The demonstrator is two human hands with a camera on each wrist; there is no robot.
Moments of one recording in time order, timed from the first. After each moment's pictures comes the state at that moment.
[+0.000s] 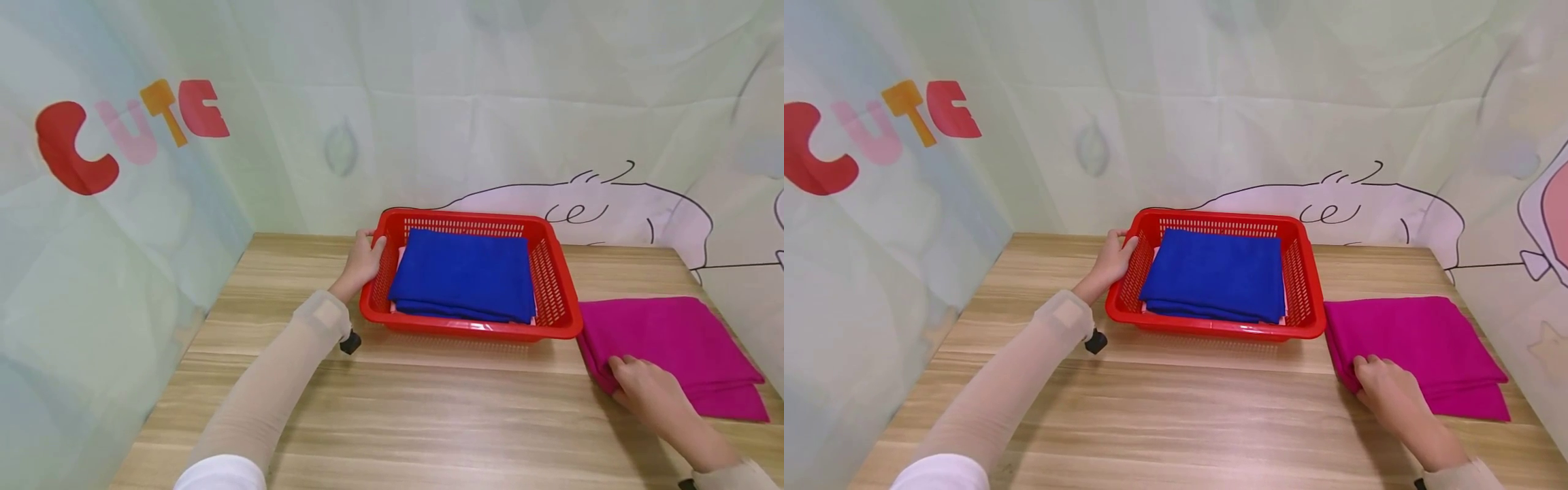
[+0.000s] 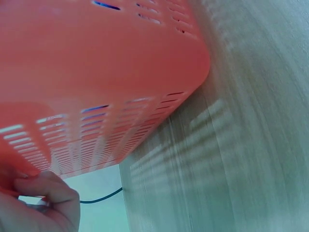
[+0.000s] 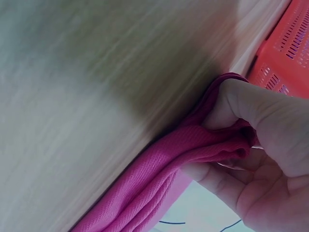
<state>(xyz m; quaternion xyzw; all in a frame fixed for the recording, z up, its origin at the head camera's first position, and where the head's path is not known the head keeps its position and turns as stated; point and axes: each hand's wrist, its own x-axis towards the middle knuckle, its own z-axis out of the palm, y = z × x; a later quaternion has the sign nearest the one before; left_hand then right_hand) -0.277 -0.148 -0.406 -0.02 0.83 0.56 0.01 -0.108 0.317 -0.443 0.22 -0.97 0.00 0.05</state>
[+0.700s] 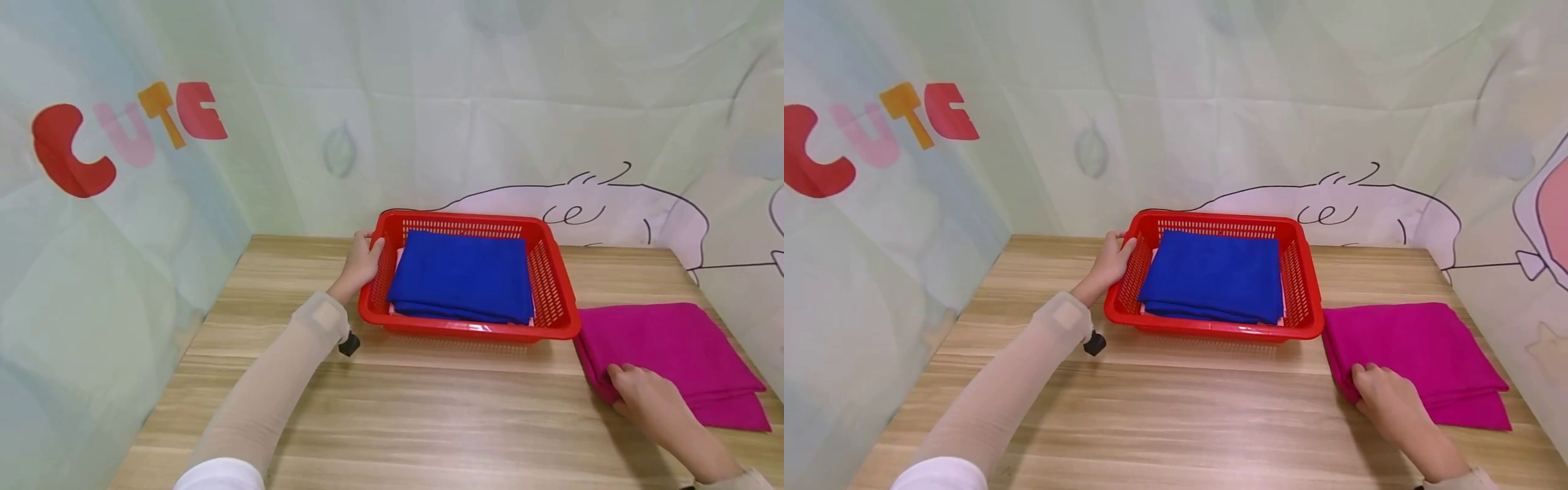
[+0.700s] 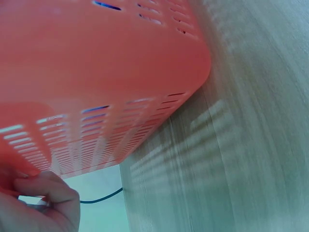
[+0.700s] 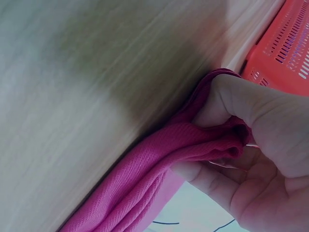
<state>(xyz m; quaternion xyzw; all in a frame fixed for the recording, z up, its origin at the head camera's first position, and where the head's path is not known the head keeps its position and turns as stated) -0.274 -0.147 -0.403 -0.02 0.83 0.56 0.01 -0.099 0.315 -0.444 0.22 -0.97 0.00 0.04</state>
